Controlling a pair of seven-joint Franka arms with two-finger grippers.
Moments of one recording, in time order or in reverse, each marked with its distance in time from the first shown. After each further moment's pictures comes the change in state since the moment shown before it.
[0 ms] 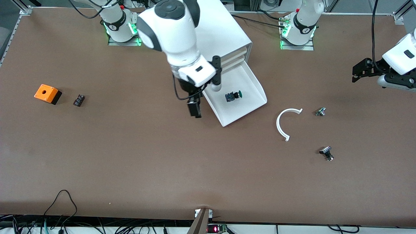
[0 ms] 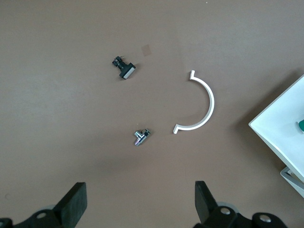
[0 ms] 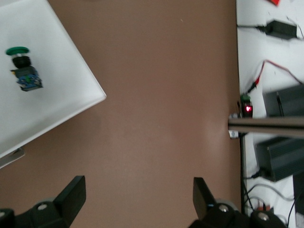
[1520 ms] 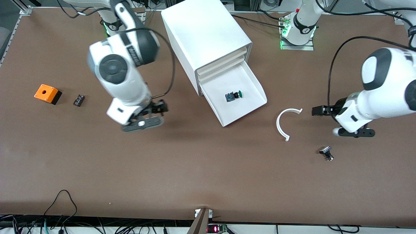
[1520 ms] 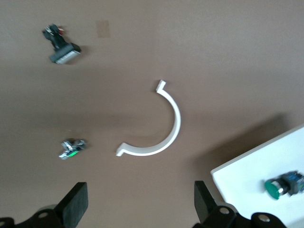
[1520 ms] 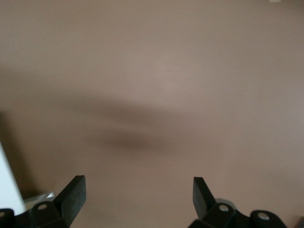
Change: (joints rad) left arm -0.102 0.373 -0.008 0.090 -0.122 0.104 -0.389; right arm -0.276 -0.054 -0.027 -0.125 0.072 -0.240 1.028
